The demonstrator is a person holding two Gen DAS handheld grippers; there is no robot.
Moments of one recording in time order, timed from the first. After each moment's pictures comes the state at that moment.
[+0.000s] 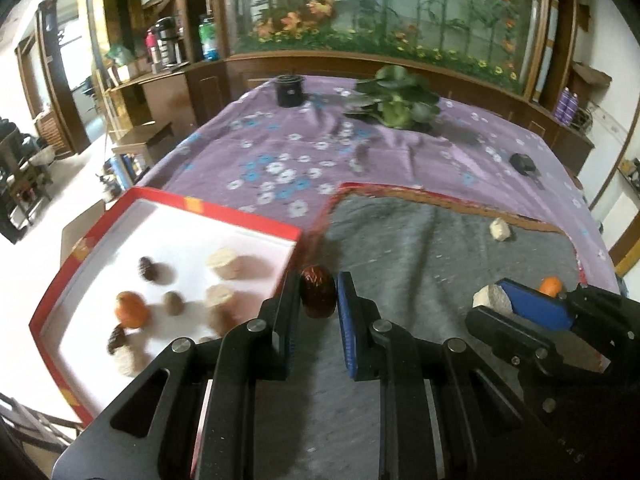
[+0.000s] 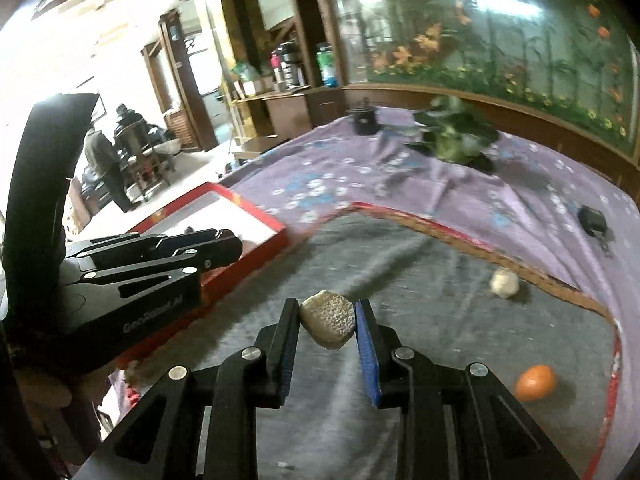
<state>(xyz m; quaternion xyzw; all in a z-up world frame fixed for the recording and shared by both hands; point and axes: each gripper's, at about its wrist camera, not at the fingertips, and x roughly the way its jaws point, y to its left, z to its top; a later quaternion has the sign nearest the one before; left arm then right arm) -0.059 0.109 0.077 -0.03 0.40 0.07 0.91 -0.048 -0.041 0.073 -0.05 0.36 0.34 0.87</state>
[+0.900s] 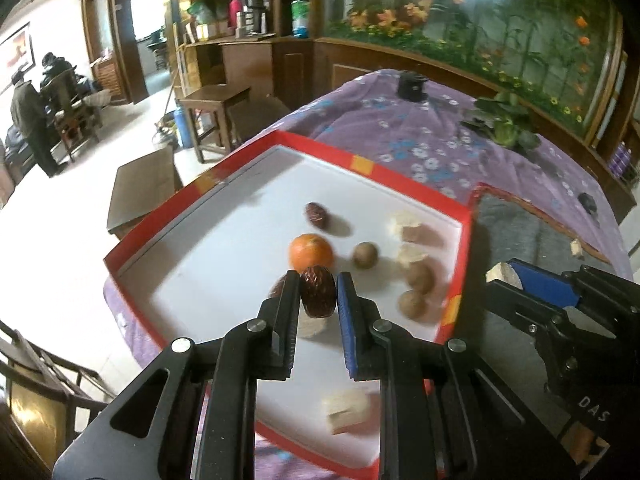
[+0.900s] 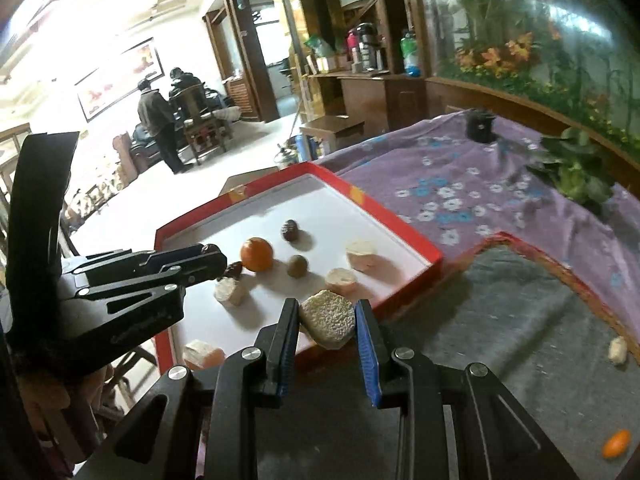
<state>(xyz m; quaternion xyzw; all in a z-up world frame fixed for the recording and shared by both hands) -0.127 0.240 0.062 -0.10 0.41 0.18 0.89 -0.063 0.095 0.068 -0.09 0.37 0.44 0.81</state>
